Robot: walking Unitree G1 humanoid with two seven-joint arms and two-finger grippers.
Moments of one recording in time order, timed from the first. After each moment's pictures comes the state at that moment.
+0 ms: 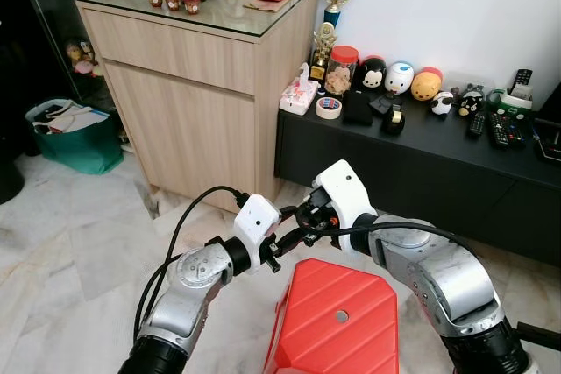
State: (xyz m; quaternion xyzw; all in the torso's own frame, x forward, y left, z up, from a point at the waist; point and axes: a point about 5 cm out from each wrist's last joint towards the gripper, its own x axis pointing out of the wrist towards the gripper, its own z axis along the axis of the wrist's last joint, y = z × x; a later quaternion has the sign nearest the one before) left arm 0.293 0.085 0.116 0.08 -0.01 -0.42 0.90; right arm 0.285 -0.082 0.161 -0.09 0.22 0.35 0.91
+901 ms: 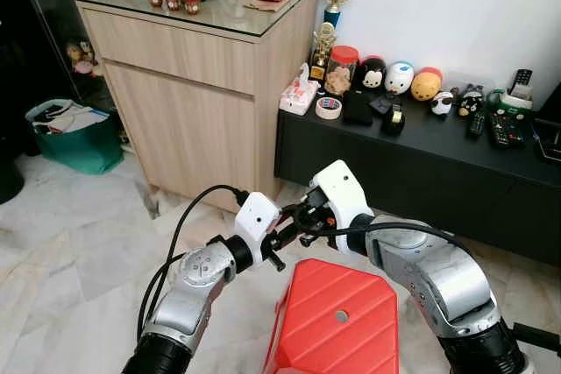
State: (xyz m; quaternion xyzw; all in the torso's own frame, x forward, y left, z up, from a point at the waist) left arm 0.295 0.085 0.115 0.07 -0.01 -0.41 0.91; right arm 0.284 -0.080 0.161 -0.09 0.22 0.35 0.91
